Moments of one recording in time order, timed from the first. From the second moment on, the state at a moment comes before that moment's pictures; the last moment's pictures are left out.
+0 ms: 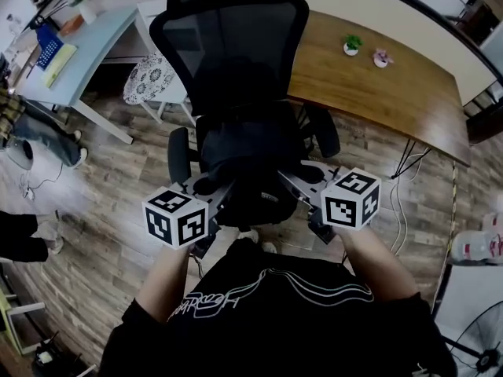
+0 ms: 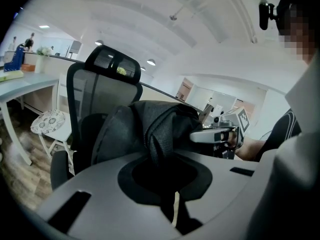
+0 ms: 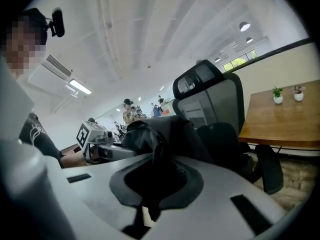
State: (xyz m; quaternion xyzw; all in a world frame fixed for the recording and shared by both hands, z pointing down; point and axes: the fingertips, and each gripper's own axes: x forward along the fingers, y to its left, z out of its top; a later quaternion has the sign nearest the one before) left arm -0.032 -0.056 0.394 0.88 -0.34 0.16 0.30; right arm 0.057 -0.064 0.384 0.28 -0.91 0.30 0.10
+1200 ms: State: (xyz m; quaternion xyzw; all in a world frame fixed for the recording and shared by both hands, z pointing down) left arm -0.065 -0.260 0.466 0.86 -0.36 0.19 0.31; right arm 0.027 -0.271 0.459 0.33 -0.87 0.33 0.14
